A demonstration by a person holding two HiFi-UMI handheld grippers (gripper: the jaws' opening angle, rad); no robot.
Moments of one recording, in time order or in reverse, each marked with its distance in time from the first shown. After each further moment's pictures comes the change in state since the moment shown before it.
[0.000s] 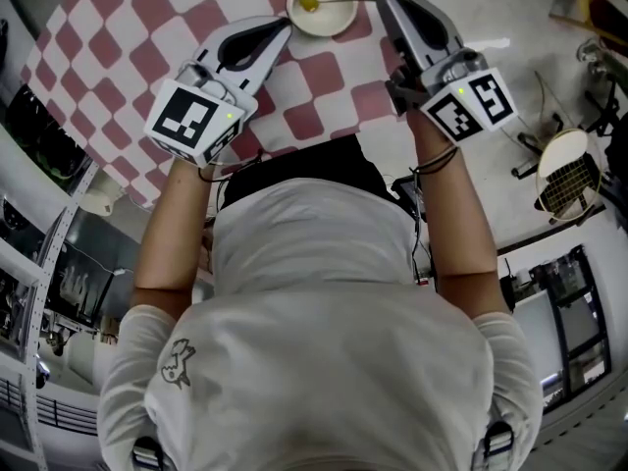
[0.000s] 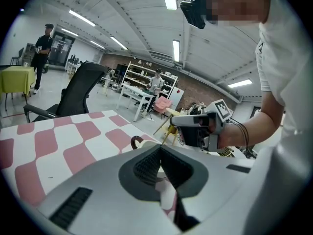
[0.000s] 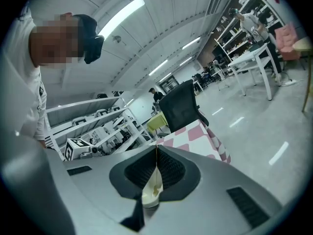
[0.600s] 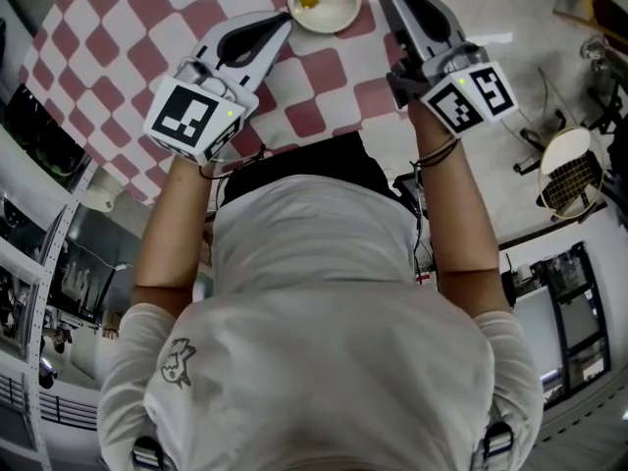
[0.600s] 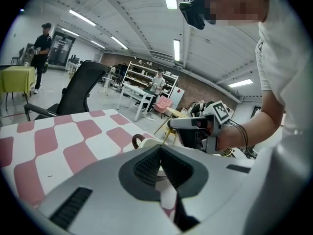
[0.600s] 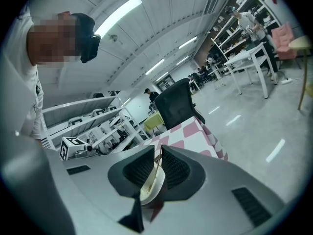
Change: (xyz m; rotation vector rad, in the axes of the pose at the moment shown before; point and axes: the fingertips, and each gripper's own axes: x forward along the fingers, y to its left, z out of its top) left arm 0.004 0.004 -0.004 -0.003 0.009 0.006; right arm 0.004 -0.016 -0.009 0.018 0.006 -0.038
